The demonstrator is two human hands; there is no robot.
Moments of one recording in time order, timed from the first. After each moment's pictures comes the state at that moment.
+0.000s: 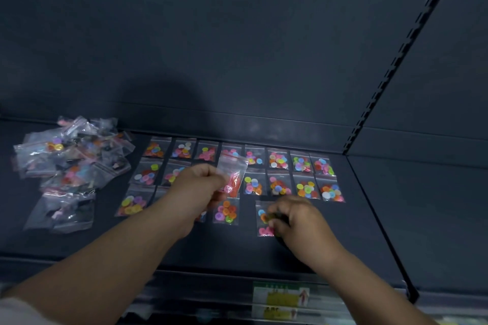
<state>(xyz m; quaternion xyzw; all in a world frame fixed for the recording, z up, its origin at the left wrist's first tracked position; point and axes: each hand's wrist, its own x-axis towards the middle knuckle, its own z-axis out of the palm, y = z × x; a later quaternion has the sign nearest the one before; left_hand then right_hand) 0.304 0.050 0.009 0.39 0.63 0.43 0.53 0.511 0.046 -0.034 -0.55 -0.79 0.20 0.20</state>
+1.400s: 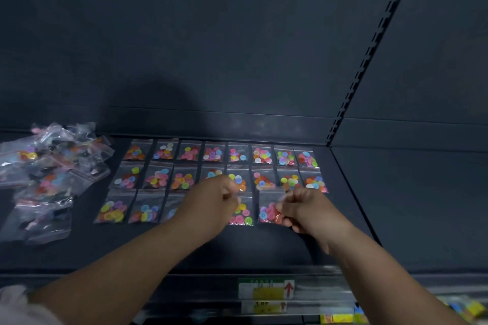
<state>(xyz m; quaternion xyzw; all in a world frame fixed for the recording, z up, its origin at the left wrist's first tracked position) 0.345 0.046 -0.011 0.64 0.64 0.27 0.33 0.541 0.053 -0.014 -0.65 -0.47 0.53 0.28</state>
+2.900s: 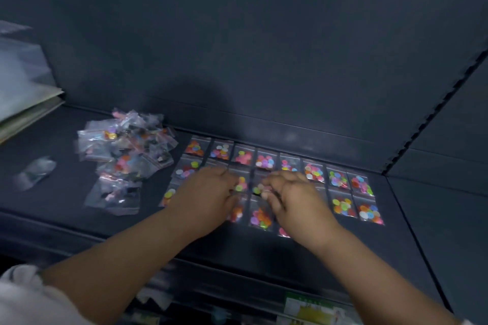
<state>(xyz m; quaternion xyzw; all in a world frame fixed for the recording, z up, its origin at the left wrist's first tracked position) 0.239 0.037 -0.011 0.77 0.60 0.19 0.01 0.436 0.075 -0.004 -0.43 -0.88 0.07 0.19</state>
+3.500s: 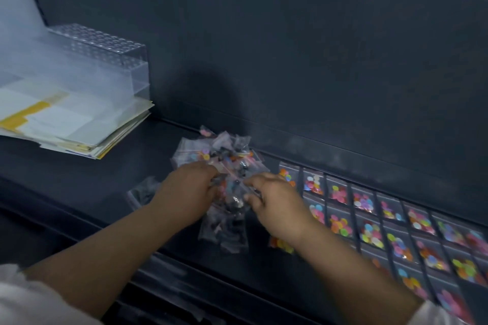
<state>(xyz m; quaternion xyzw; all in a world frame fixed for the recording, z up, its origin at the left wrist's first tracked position) 0.014 0.029 -0.003 0.67 0.72 0.17 0.05 0.195 0.090 0.001 -0.40 -0.90 0.15 0.13</state>
